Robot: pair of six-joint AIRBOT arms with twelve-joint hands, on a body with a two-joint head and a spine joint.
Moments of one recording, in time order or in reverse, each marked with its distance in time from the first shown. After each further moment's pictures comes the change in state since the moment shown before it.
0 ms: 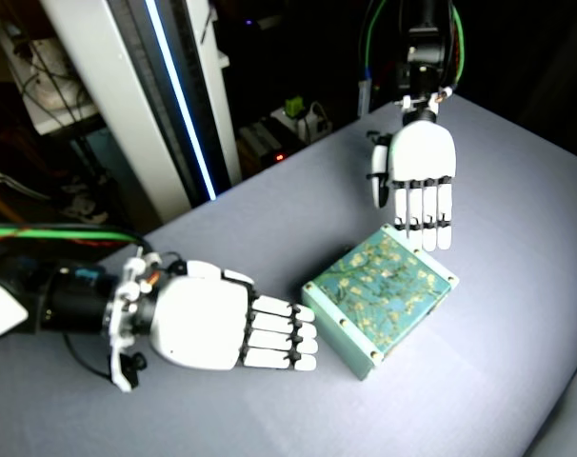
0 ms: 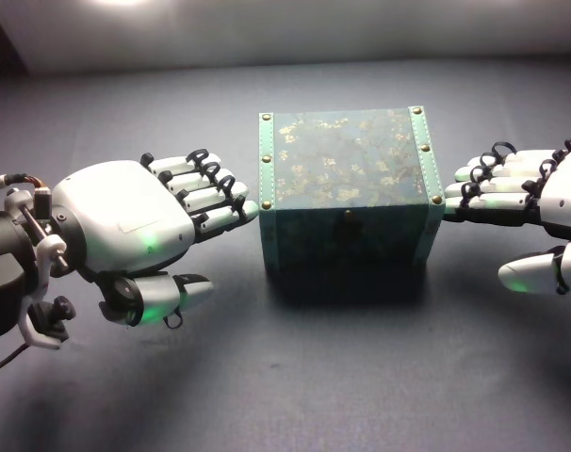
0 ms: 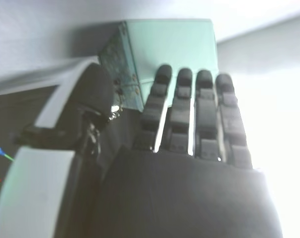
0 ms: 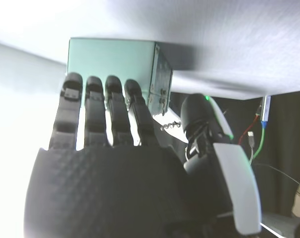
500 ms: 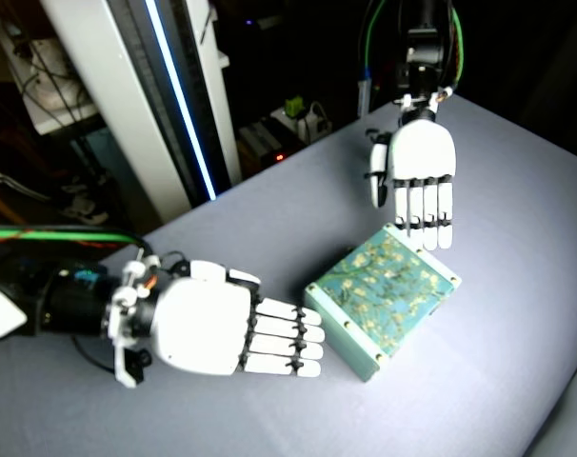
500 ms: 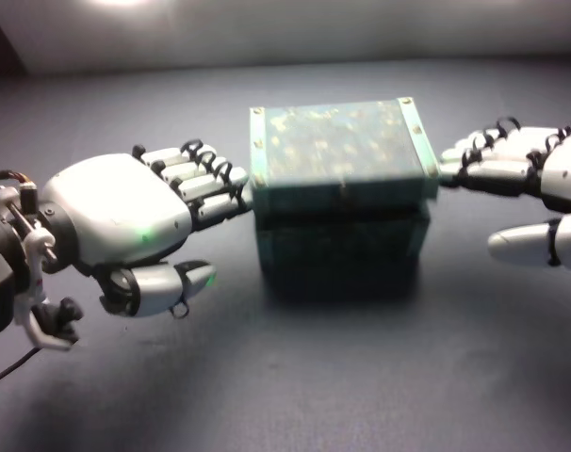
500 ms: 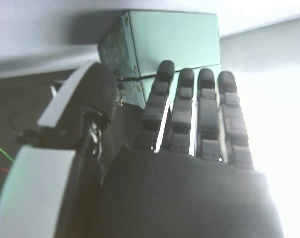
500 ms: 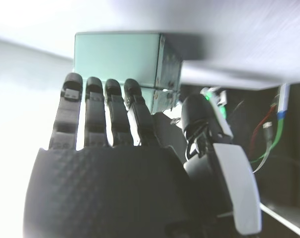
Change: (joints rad) left arm 0.021 0.013 -0.004 -0.027 -0.105 -0.090; right arm -0.002 -0.003 -0.001 0.174 0.078 -0.003
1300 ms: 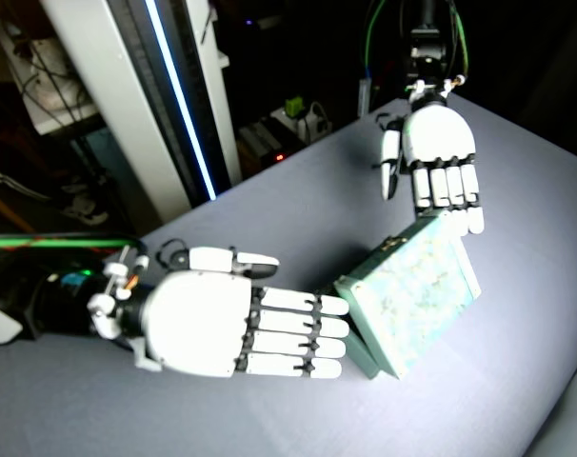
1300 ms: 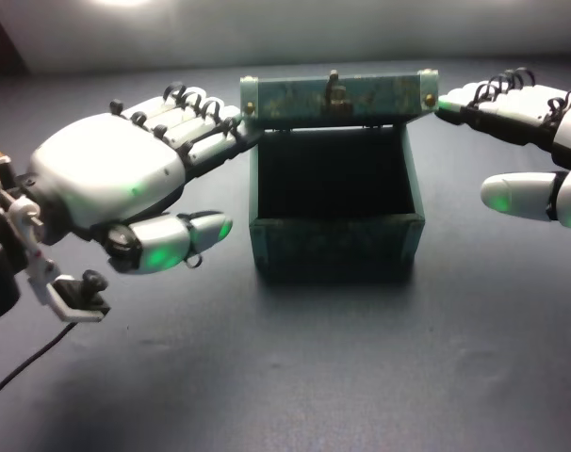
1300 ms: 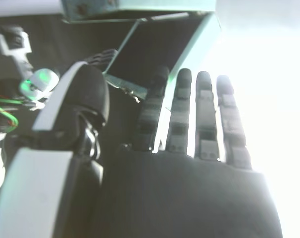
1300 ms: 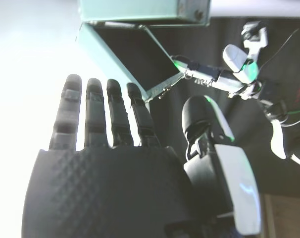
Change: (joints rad) left arm 0.009 -0.039 0.036 -0.160 -0.191 -0.004; right arm -0.069 -0.034 0.023 0.289 0.213 -0.032
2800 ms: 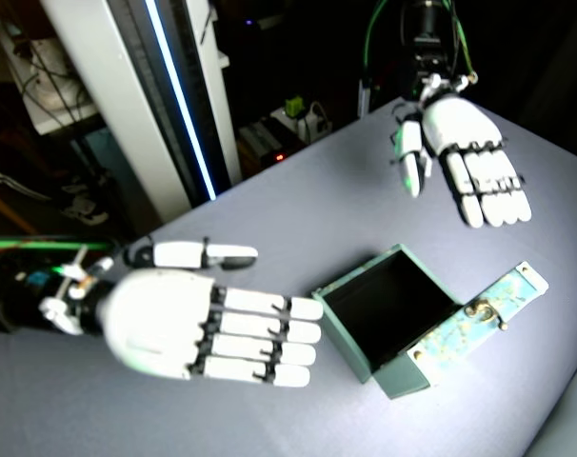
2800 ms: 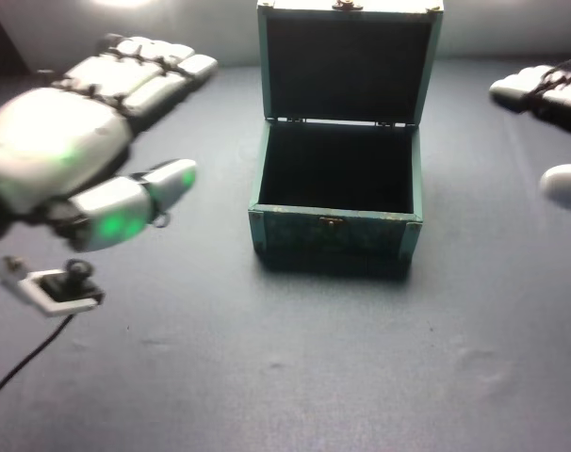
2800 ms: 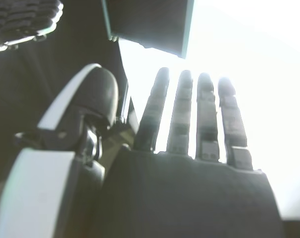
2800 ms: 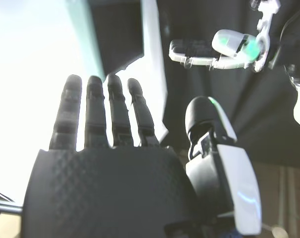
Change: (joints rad) left arm 0.143 0.105 -0.086 -0.105 -0.385 -0.119; right arm -0.202 0.100 -0.127 0.219 0.328 -0.003
